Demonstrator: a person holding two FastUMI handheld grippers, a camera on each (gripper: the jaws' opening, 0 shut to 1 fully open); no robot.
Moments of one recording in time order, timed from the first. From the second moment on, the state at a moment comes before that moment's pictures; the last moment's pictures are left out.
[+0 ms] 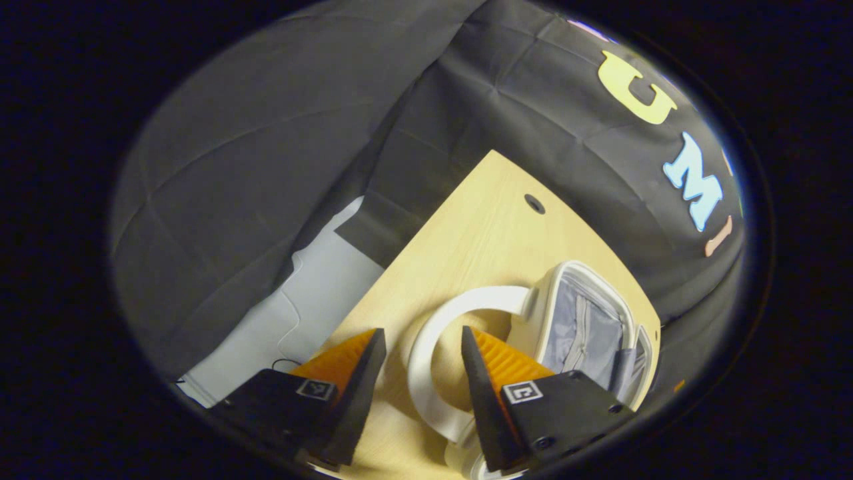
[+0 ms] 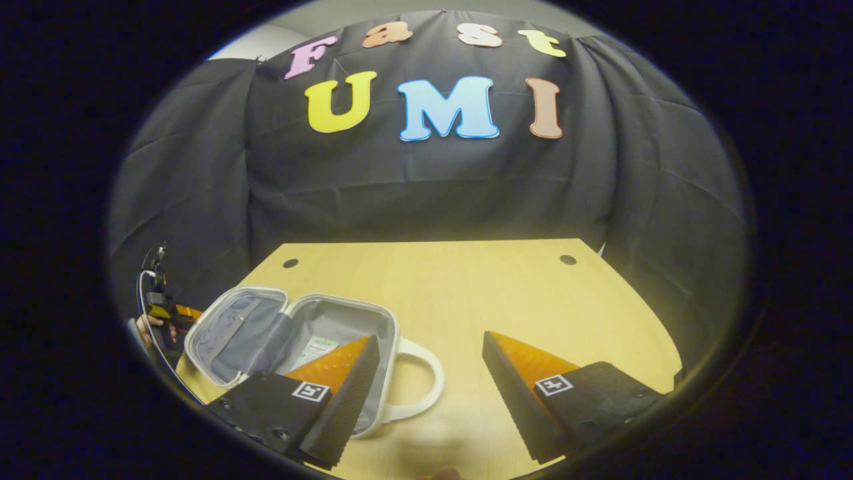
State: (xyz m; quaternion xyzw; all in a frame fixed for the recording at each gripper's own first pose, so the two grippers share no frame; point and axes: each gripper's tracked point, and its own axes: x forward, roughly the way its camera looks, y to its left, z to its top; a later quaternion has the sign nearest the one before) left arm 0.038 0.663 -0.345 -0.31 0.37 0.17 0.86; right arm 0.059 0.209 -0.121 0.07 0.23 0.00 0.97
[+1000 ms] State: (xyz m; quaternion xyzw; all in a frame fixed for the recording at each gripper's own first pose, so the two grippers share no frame) left arm 0.033 0.572 -0.104 -0.19 0.24 0.16 0.94; right arm 0.060 0.124 -0.081 0.05 0.16 -0.02 0.99
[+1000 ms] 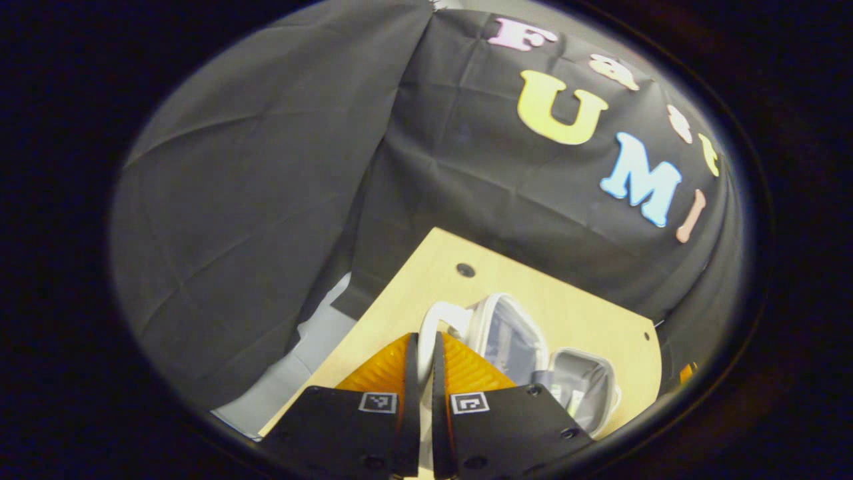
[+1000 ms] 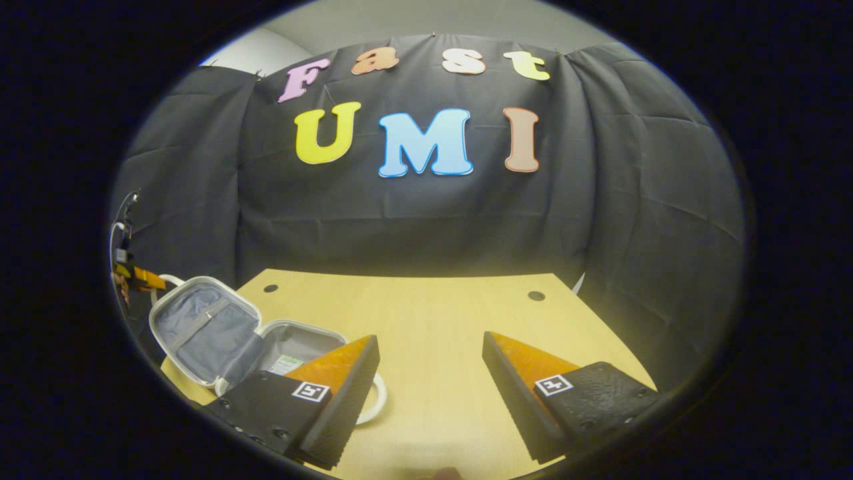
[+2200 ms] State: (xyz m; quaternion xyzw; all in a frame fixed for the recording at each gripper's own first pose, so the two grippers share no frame) left arm 0.072 0.059 -0.138 -0.07 0.20 -0.01 0.98; right arm 0.016 0.002 -0.127 0.03 0.16 0.08 0.98
